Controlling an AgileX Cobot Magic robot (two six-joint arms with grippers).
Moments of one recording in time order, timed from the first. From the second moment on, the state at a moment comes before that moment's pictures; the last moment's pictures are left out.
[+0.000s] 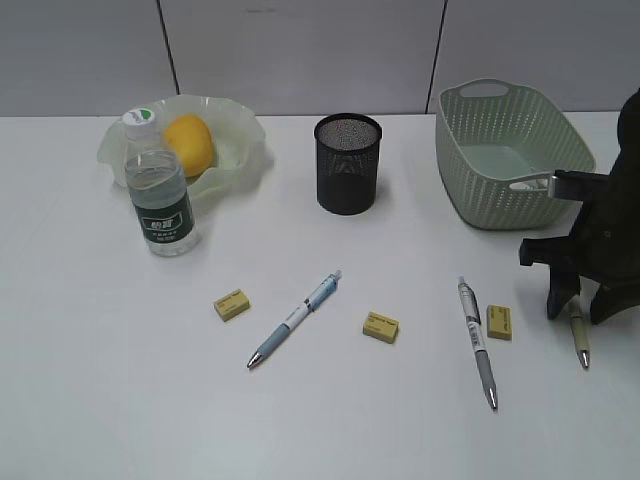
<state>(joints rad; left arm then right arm) -0.15 -0.01 -0.52 0.02 1.07 0.00 0.12 1.97 -1.05 0.00 0.70 0.32</state>
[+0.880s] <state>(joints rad) -0.15 -0.01 -0.52 0.02 1.07 0.00 0.12 1.97 -1.05 -0.03 0.71 0.32</state>
